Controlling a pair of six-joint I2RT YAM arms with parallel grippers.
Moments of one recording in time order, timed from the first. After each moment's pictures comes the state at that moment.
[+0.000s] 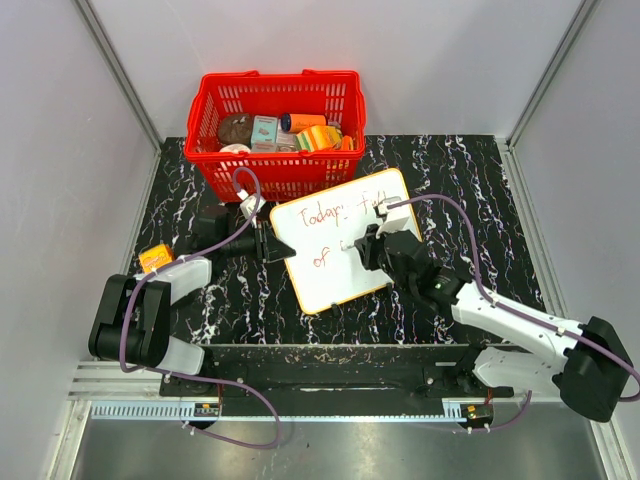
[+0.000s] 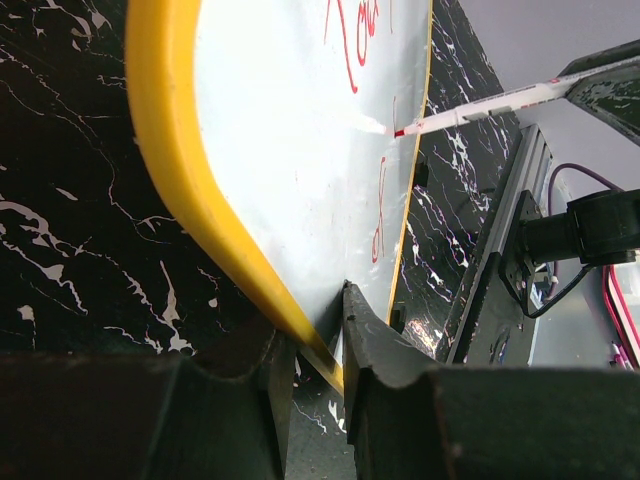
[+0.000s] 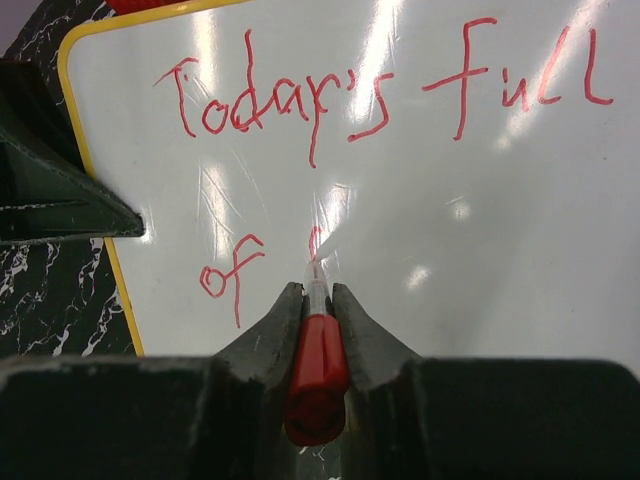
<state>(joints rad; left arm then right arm) -0.18 1.43 0.60 0.31 0.93 -0.32 0.86 1.11 0.72 0.06 0.36 0.37</state>
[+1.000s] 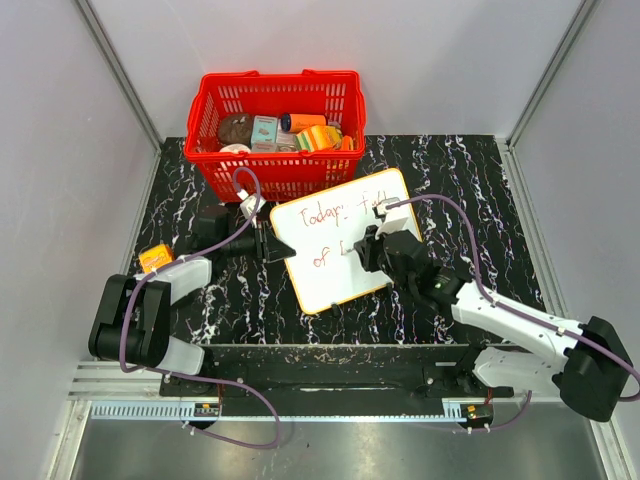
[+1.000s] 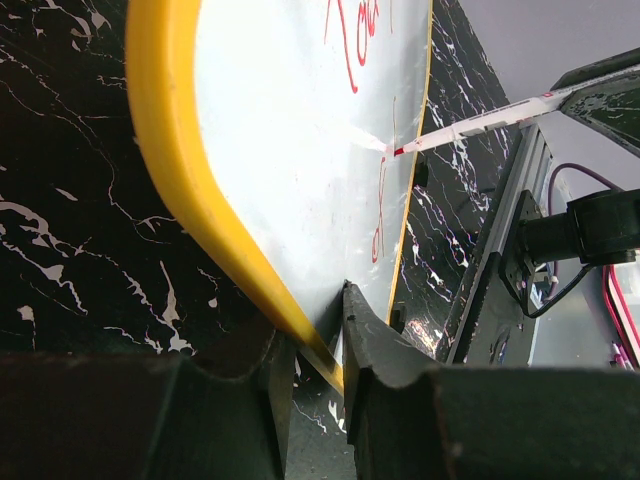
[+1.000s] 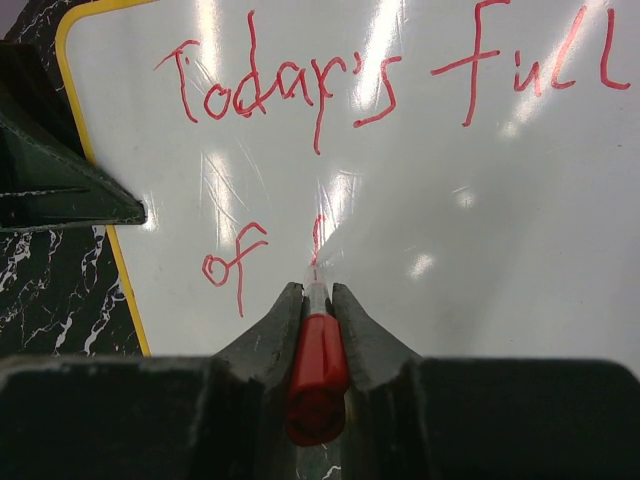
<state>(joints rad) -0.18 1.43 0.60 0.31 0.93 -0.32 0.86 1.11 0.71 0.03 0.34 0.39</state>
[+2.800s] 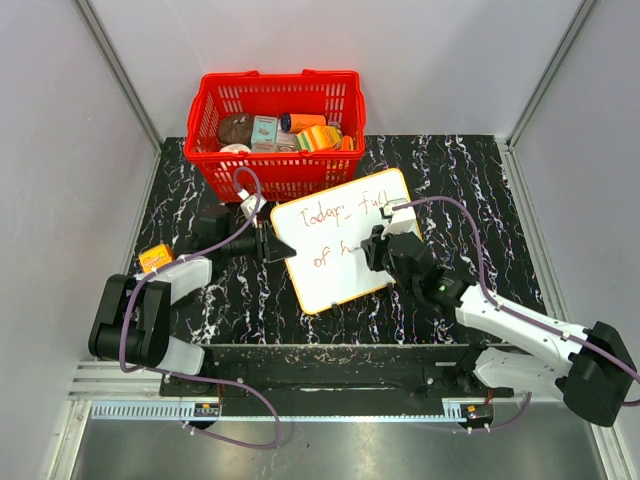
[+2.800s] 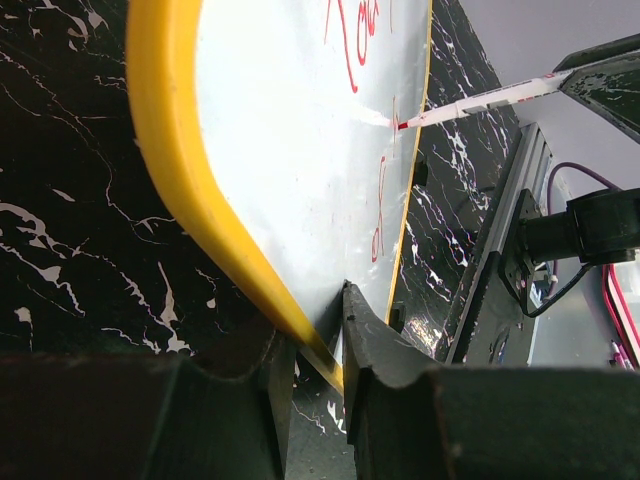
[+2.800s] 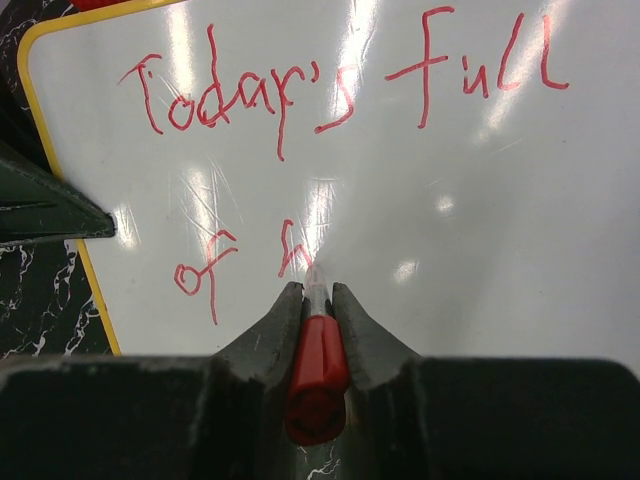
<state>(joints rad) -0.18 1.43 0.60 0.31 0.93 -0.32 0.85 1.08 0.69 0.03 0.40 0.38</state>
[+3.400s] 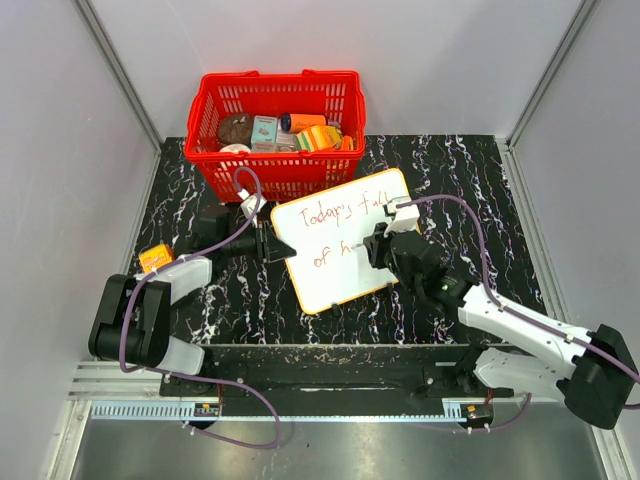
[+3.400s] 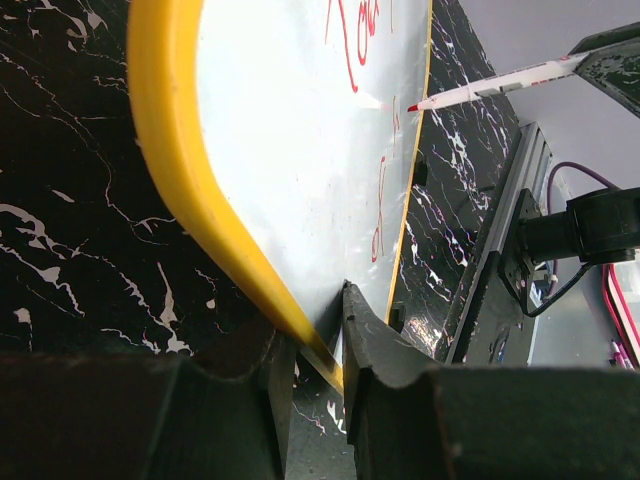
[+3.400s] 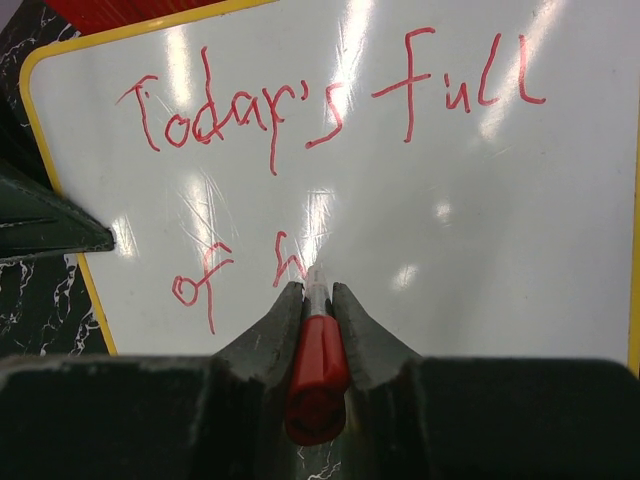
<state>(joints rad) -0.18 1.43 0.60 0.31 0.93 -0.32 0.85 1.05 0.70 0.01 0.41 0.38</state>
